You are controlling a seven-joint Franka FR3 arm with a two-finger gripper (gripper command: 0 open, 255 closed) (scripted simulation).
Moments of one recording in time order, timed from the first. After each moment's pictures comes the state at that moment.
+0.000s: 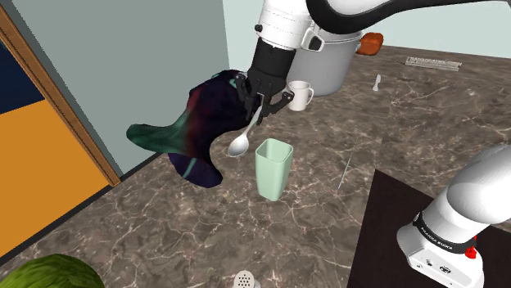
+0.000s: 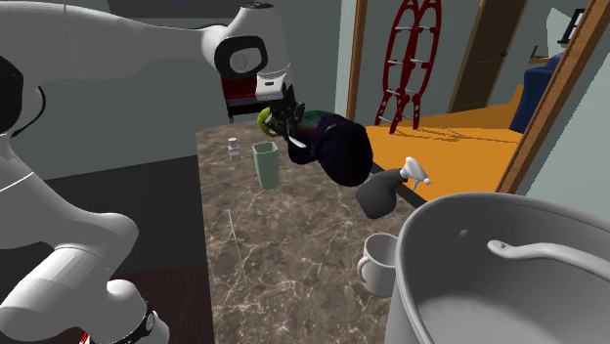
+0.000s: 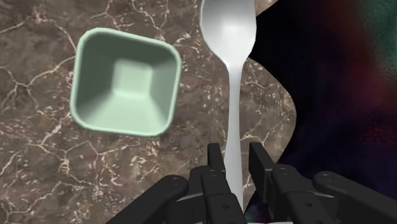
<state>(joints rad) -0.18 -0.32 0.66 -1.95 0.33 1.96 1.48</state>
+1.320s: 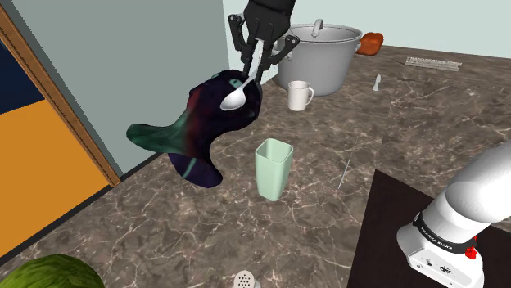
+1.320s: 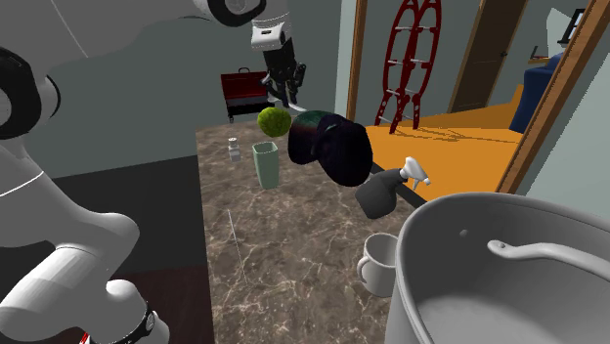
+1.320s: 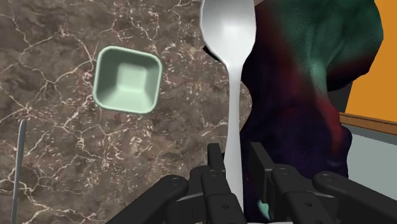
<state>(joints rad) -0.20 -0.23 0.66 -1.61 0.26 1.70 1.55</state>
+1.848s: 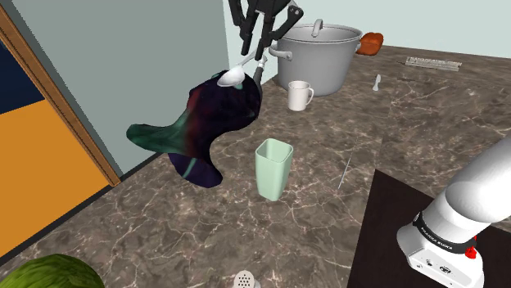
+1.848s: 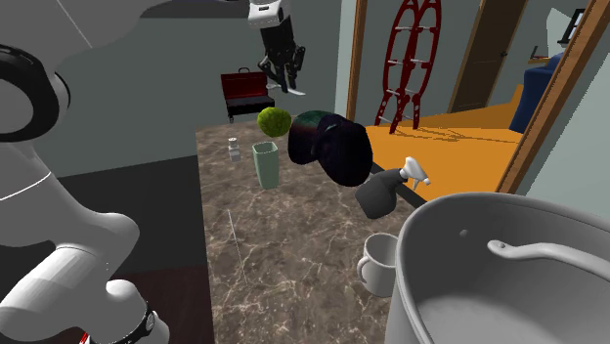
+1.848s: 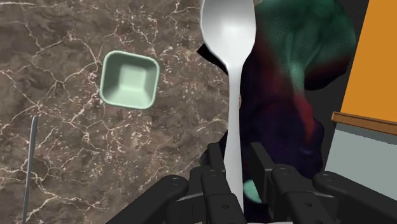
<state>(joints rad) -0.21 -0.16 0.69 -1.44 0.21 1.59 1.59</state>
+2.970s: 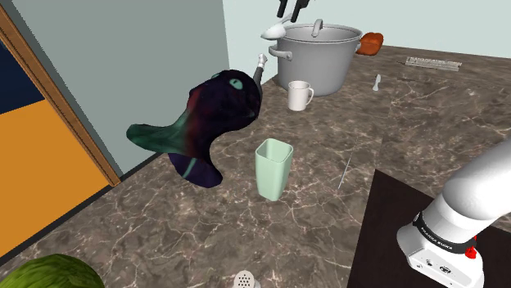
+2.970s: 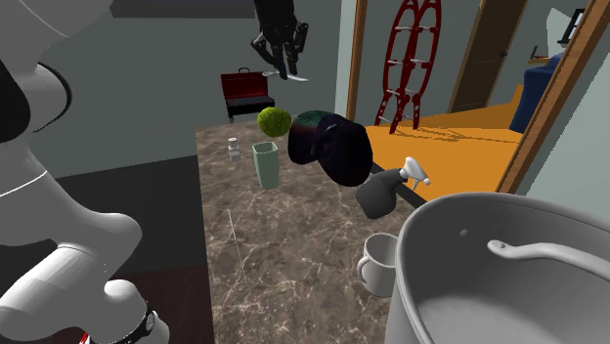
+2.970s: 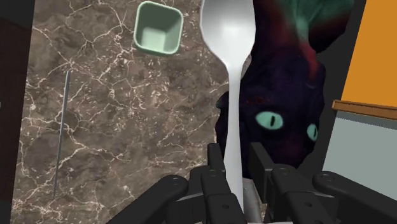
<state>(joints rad) -0.29 -0.22 0.55 -1.34 0.28 1.41 1.43</state>
